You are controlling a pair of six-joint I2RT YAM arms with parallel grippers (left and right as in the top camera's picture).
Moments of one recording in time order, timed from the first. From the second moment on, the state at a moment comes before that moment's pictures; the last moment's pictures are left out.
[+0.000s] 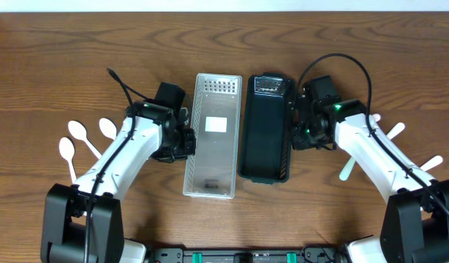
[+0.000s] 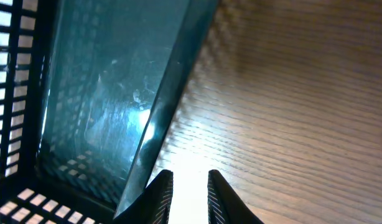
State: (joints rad) left arm -0.28 1.61 1.05 -0.96 0.19 -0.33; right arm 0.28 1.62 1.06 -0.81 -0.14 0.10
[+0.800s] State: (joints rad) left arm -0.28 1.61 1.05 -0.88 0.23 -0.33; right arm 0.28 1.62 1.06 -0.77 -0.13 0.08
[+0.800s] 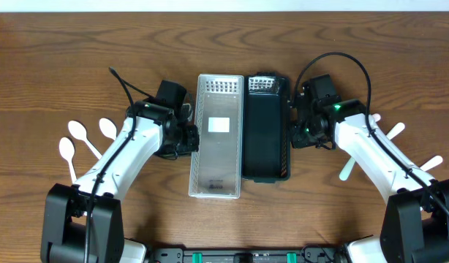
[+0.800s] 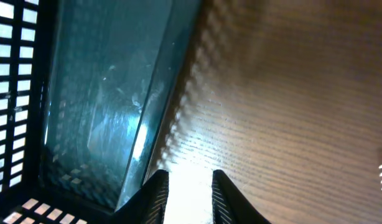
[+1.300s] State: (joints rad) left arm -0.23 1.56 1.09 -0.89 0.11 -0.33; right arm 0.29 1.62 1.28 -0.90 -0.05 0.06
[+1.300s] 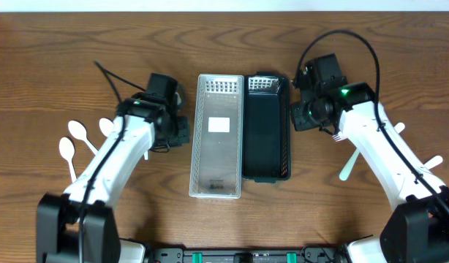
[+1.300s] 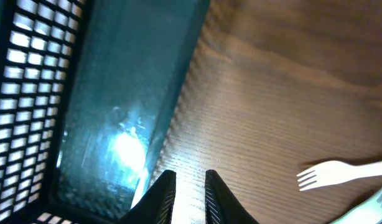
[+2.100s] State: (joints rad) left arm -0.48 1.14 1.09 -1.49 0.32 -0.35; right arm 0.38 1.62 1.30 -0.89 -0.05 0.05
